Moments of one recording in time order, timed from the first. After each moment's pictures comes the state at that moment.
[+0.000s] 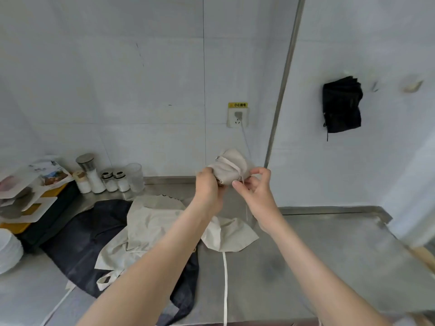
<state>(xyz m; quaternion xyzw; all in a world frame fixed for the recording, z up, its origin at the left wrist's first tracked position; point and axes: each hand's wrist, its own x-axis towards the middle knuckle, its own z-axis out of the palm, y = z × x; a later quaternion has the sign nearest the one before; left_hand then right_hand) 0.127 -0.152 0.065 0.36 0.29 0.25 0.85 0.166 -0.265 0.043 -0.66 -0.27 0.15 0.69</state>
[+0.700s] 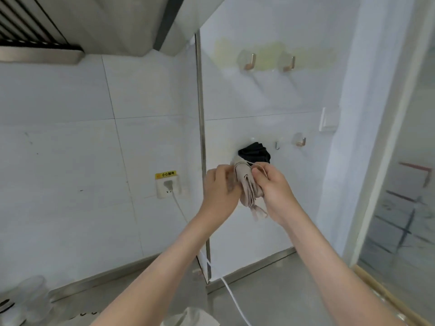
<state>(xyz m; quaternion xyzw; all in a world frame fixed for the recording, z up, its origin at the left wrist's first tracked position) 0.267 -0.218 0.168 0.84 -0.05 0.28 0.47 0.293 -0.349 0.186 -0.64 -0.22 -0.05 0.73</state>
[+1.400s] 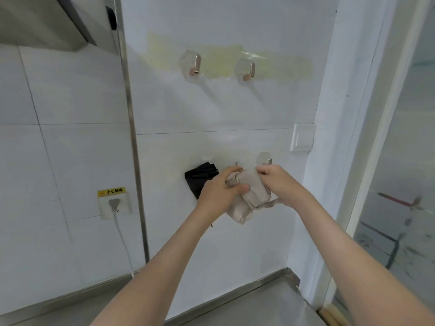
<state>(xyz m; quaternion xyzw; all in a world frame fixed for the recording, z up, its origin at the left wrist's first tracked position) 0.406 -0.327 0.204 0.83 -0.05 0.19 0.52 0.469 -0.484 0.231 -0.83 -0.24 0.01 0.51</state>
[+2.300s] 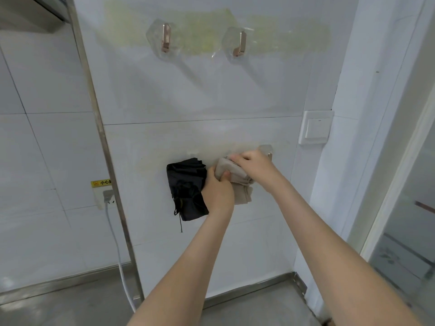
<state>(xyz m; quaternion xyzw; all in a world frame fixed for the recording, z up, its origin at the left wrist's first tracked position) 0.493 -0.381 0.175 0.68 0.23 0.33 0.61 0.558 -0.460 0.223 -0.84 -0.26 -0.02 0.47</state>
